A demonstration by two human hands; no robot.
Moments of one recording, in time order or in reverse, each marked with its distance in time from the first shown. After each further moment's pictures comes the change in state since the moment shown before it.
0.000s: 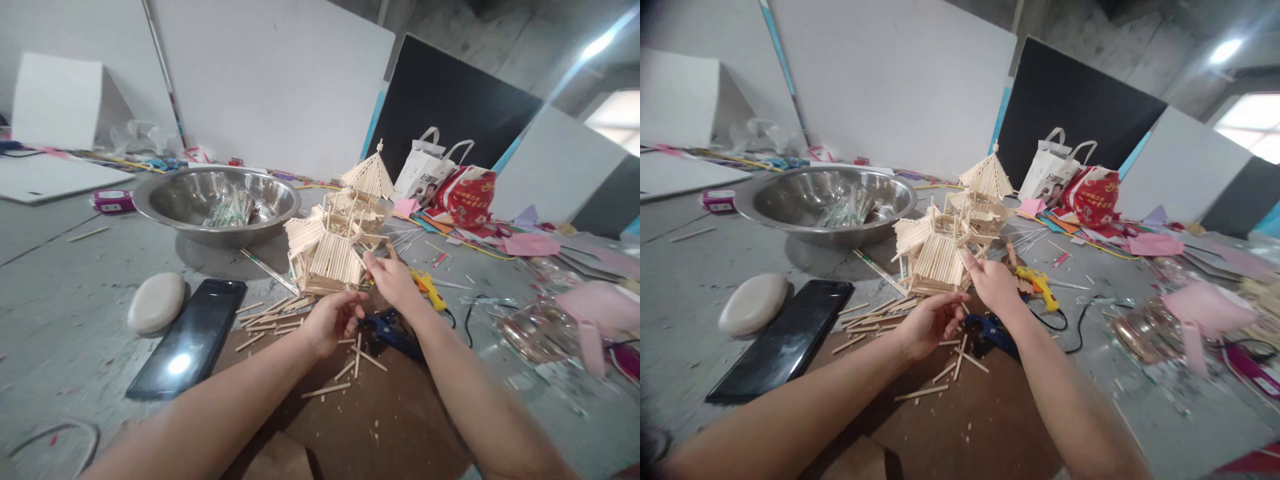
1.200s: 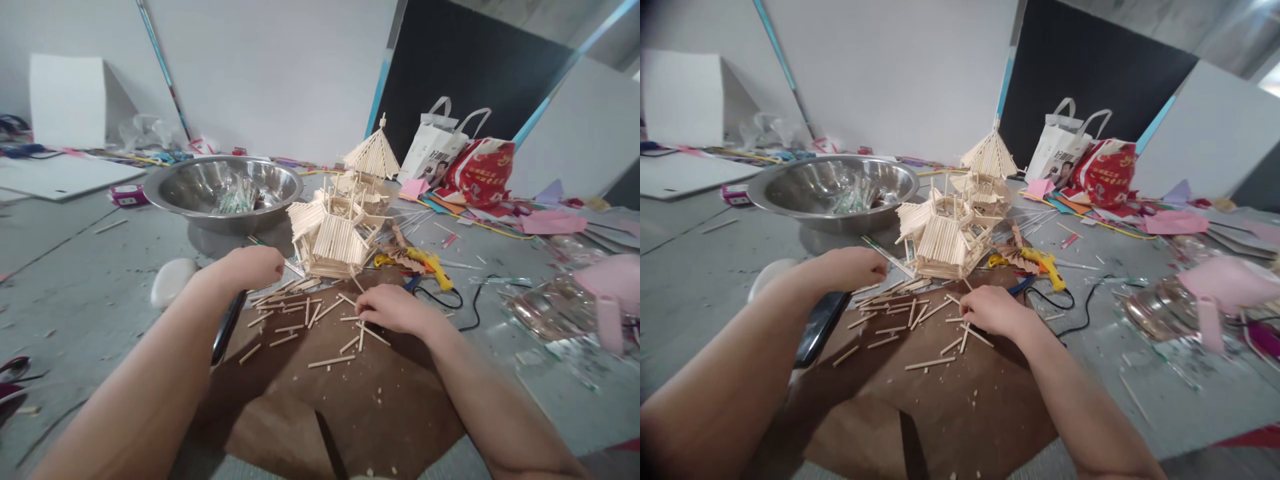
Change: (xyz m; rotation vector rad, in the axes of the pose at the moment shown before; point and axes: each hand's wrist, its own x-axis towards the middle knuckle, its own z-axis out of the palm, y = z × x) left_hand -0.050 0.112 -0.051 2.198 0.250 -0.204; right_hand -0.045 0.009 0.009 -0.423 -0.654 -0.368
